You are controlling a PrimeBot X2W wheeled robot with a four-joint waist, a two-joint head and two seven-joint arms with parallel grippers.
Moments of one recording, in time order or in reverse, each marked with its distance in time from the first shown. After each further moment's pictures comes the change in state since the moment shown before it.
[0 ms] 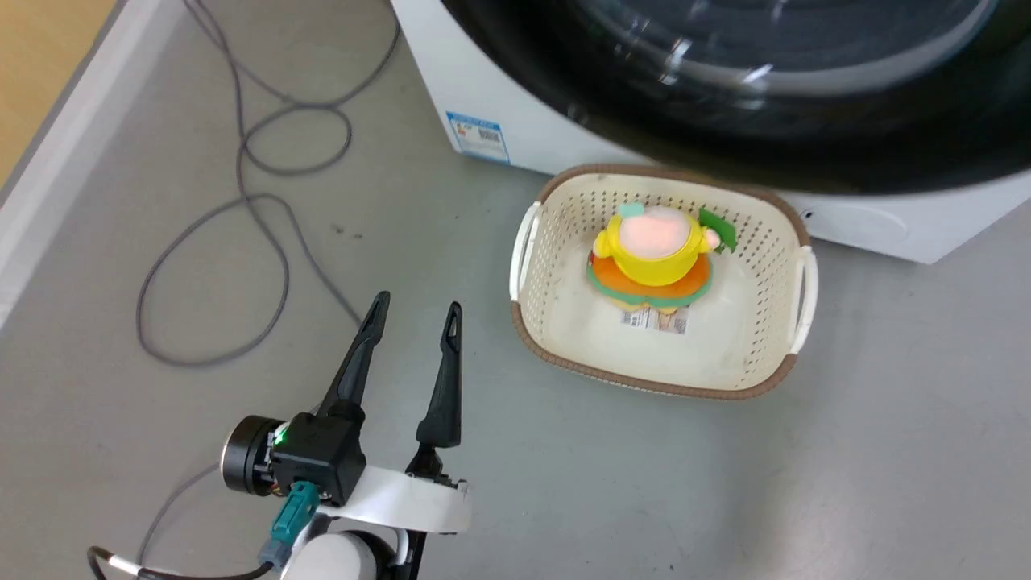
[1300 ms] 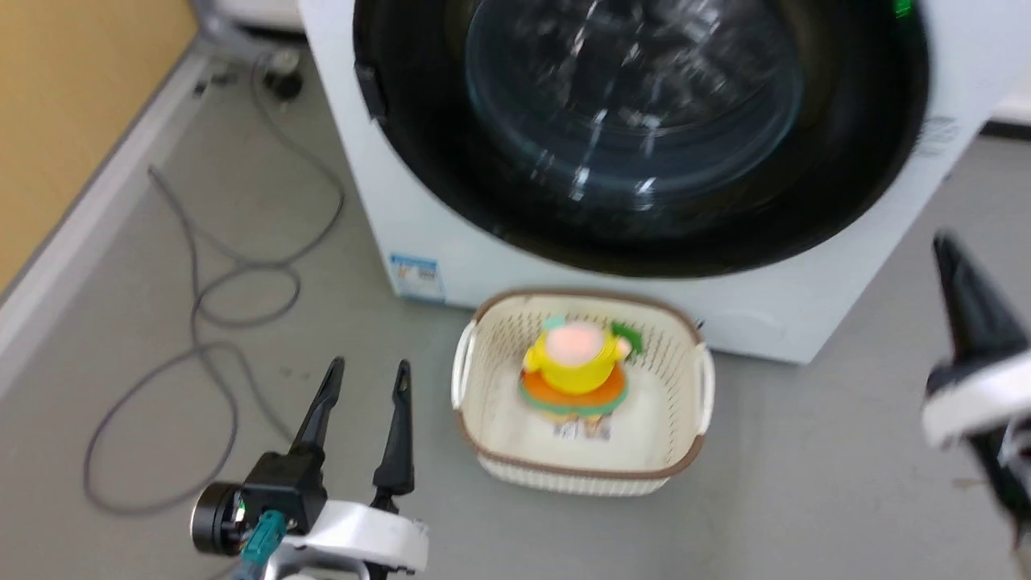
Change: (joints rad) left arm 0.085 -0.021 0.118 0.107 0.009 -0.053 0.000; right arm 0.316 0.124 0.014 -0.018 0.030 -0.001 -0.244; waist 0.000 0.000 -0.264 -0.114
